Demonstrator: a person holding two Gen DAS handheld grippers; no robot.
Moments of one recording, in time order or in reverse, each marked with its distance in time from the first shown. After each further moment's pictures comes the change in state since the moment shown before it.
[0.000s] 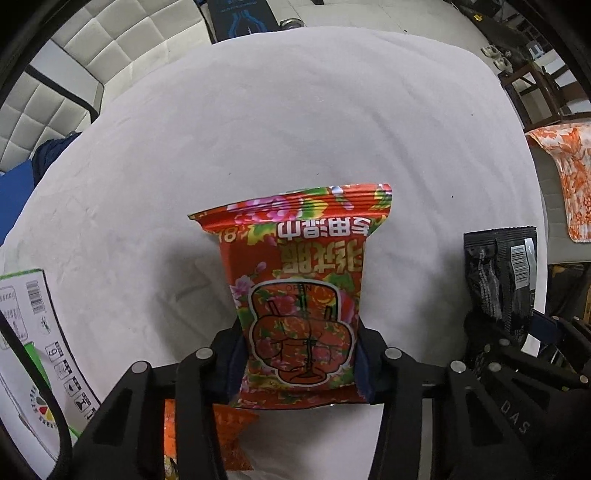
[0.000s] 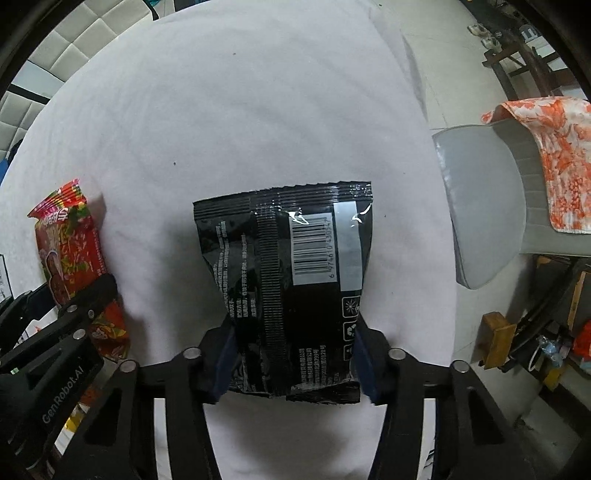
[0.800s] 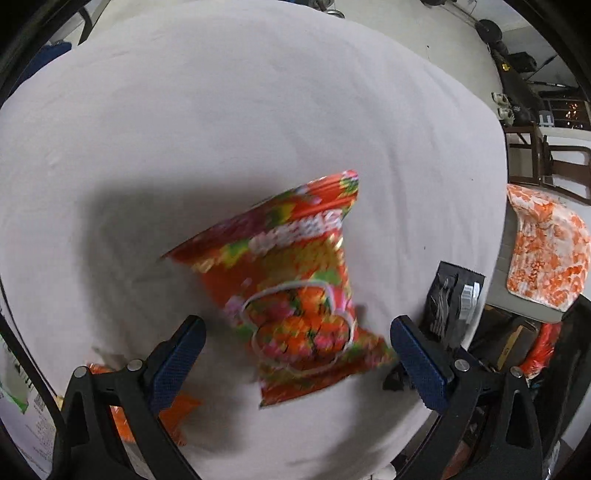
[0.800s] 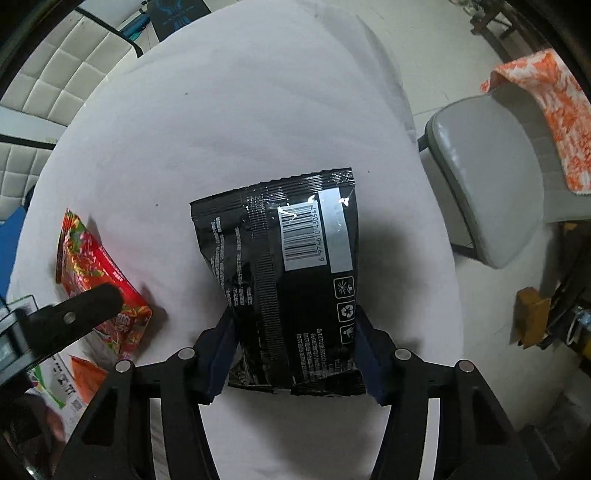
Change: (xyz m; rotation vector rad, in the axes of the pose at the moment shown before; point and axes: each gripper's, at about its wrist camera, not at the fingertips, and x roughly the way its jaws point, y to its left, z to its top) left arm 0.007 0.046 0.048 -0.259 0.158 -0.299; right arm -0.004 -0.034 0.004 0.143 -0.001 0.157
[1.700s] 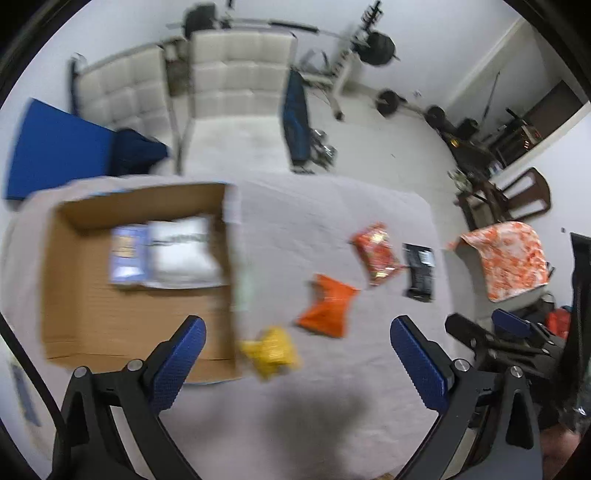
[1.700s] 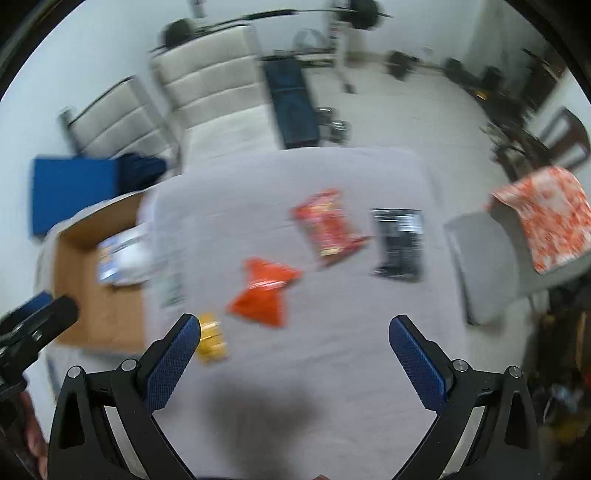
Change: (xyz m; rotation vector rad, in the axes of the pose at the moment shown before) left arm -0.245 0.171 -0.227 0.125 -0.554 -0.009; right arm -0.200 0.178 -0.232 -0.264 -0.419 -0.046
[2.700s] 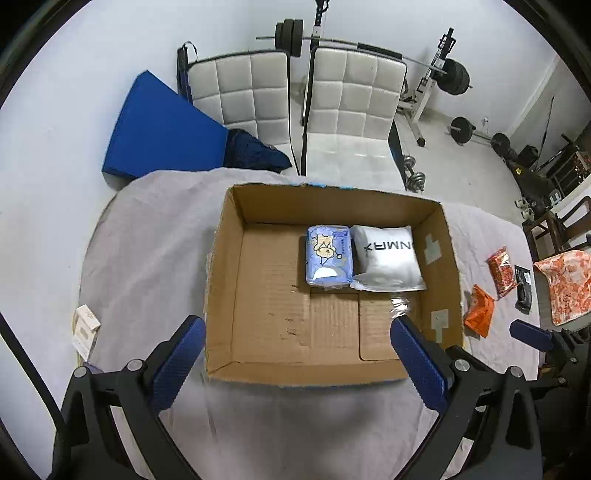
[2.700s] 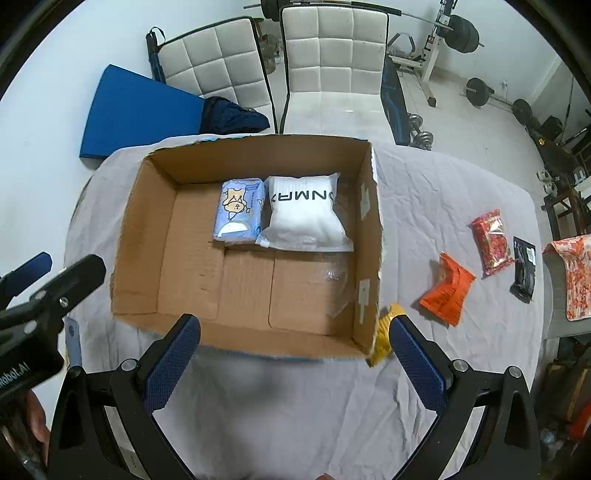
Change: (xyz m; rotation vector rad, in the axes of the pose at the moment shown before) left arm -0.062 0.231 -0.038 -0.085 -0.092 0.241; right arm 0.024 0.309 -0.068 -0.260 0.035 0.099
